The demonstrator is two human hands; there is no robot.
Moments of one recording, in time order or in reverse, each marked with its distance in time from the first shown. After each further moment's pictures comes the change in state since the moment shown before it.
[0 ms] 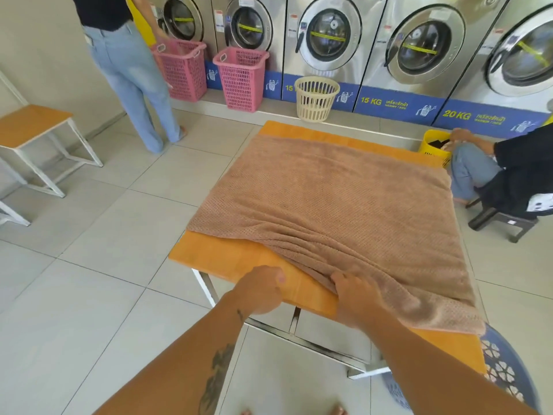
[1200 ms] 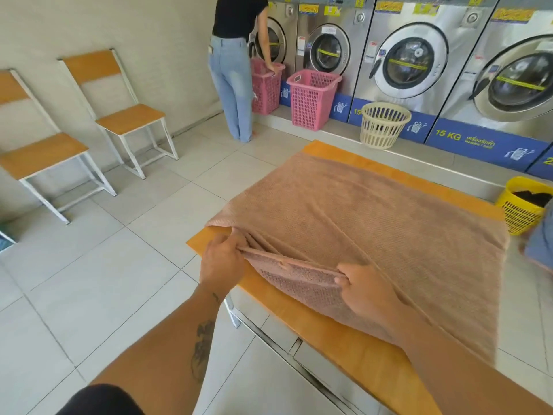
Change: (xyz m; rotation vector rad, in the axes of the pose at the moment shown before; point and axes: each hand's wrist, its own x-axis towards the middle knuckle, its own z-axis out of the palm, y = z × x) left_hand -0.001 -0.007 -0.018 -0.036 0.992 -0.175; right_hand 0.029 0.057 -0.089 0.310 0.082 -0.409
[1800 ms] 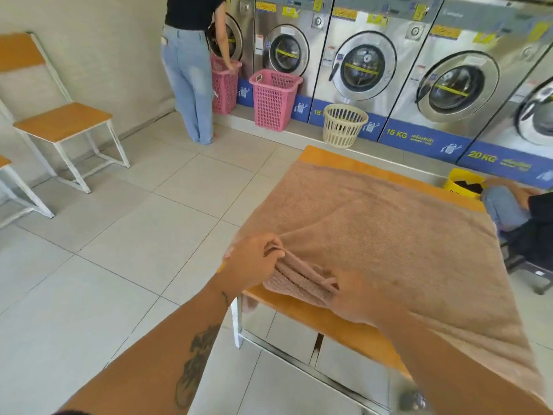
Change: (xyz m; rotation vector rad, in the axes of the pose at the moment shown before) left_hand 0.100 -0.070 -0.052 -0.351 -0.522 0.214; right_hand 0.070 -0.145 0.066 -0.085 -0.179 0.304
